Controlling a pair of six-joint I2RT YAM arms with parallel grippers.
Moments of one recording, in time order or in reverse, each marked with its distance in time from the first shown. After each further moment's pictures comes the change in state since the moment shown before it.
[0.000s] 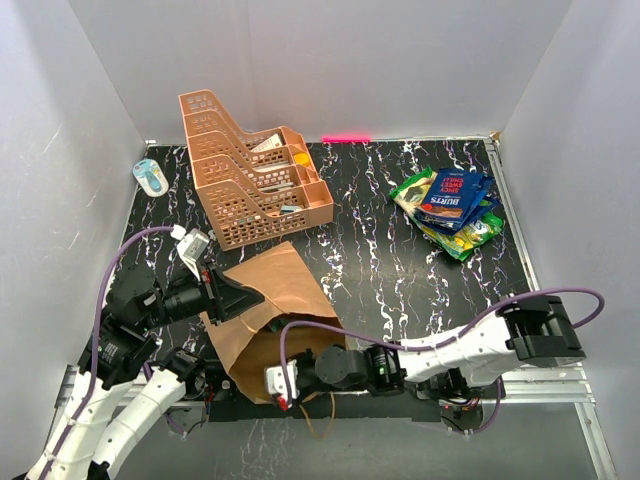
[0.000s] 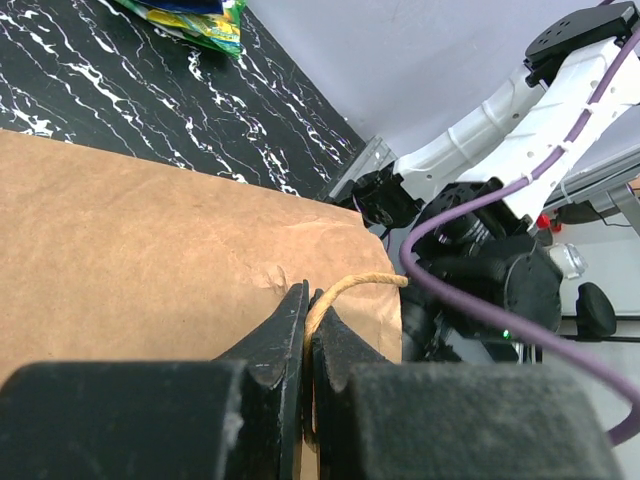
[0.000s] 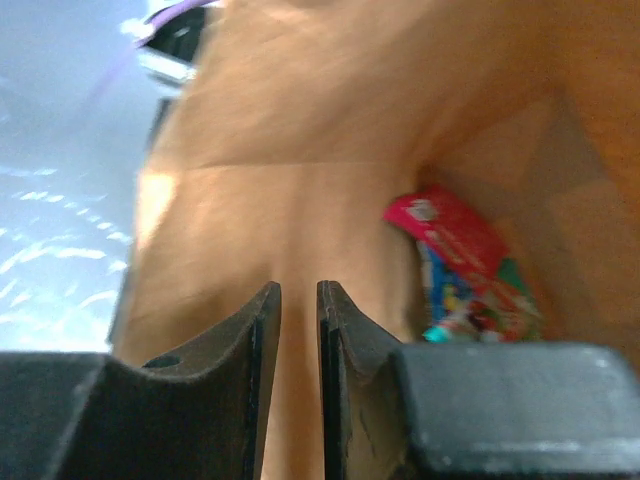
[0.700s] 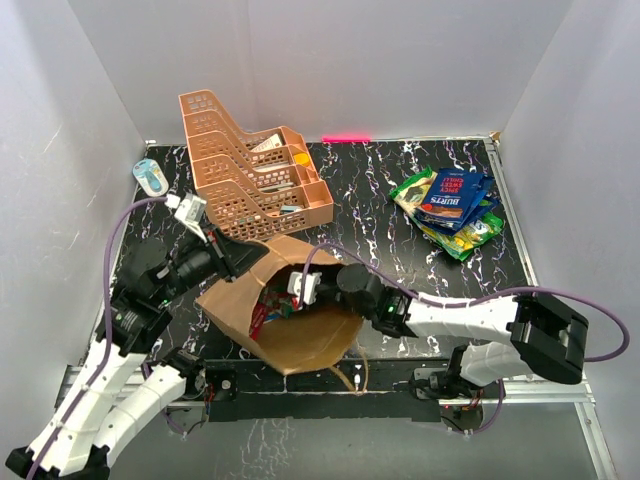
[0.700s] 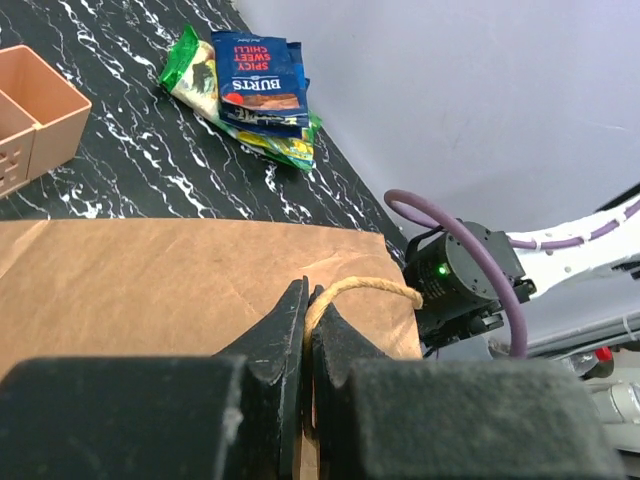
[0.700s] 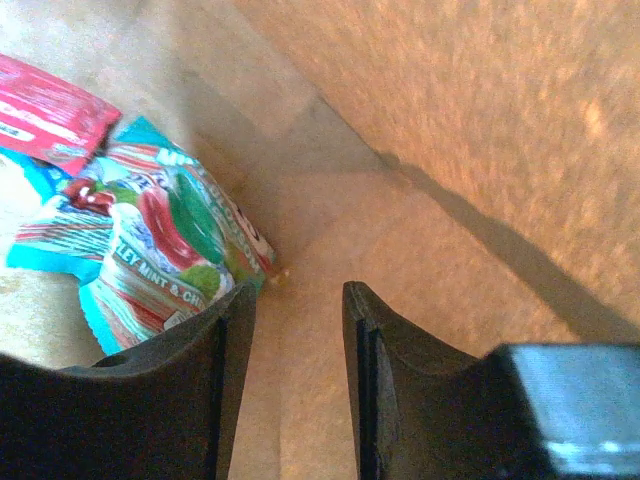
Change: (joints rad) left arm 0.000 0.154 0.027 0.223 -0.248 -0.032; right arm -0.500 -0.074 -0.034 0.034 0.020 -0.246
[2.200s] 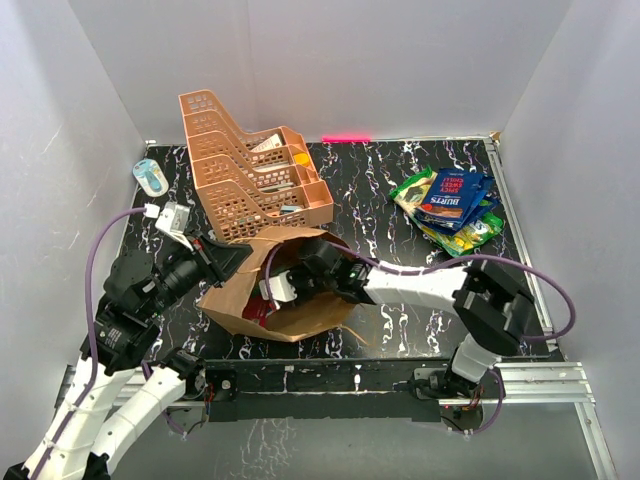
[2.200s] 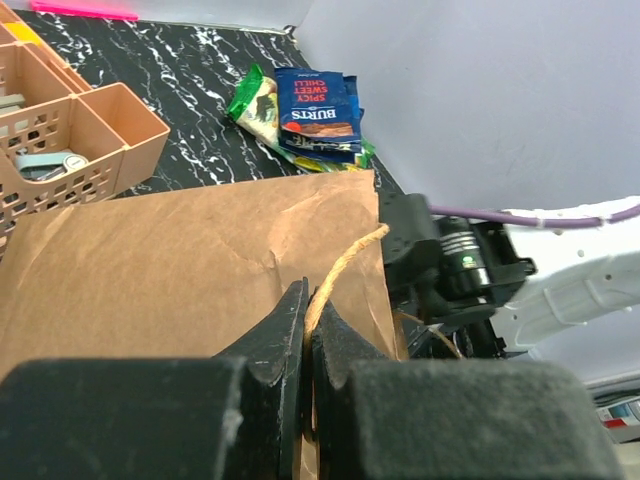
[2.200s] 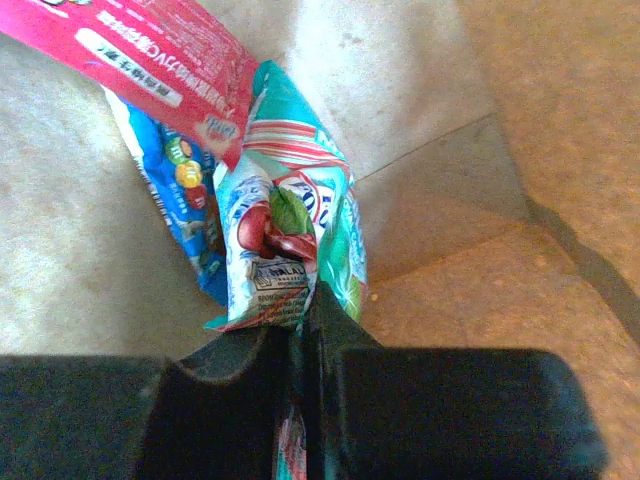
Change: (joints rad) left arm 0.000 -0.055 0.034 -0.082 -0.127 0.079; right arm -0.130 0.348 0.362 -0.414 -0.345 -0.352
